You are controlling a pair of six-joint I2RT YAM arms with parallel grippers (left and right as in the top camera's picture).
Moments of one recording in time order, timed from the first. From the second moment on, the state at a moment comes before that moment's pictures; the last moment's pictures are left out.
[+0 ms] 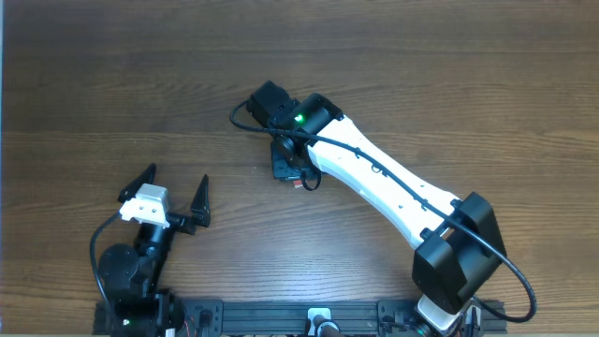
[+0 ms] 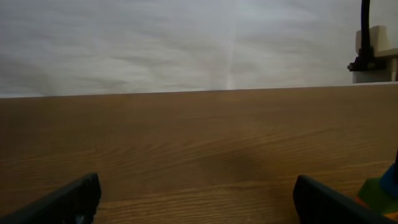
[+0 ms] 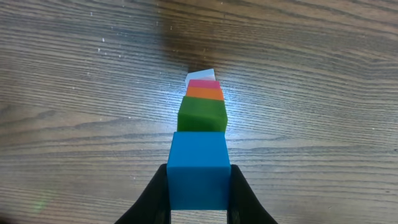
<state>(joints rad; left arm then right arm) 0.07 0.01 0.01 -0.05 0.29 -0.04 0.75 1.85 1.59 -1.20 0.02 0.66</state>
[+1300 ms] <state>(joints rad) 0.07 0.01 0.01 -0.05 0.29 -0.04 0.74 1.85 1.59 -1.19 0.02 0.66</state>
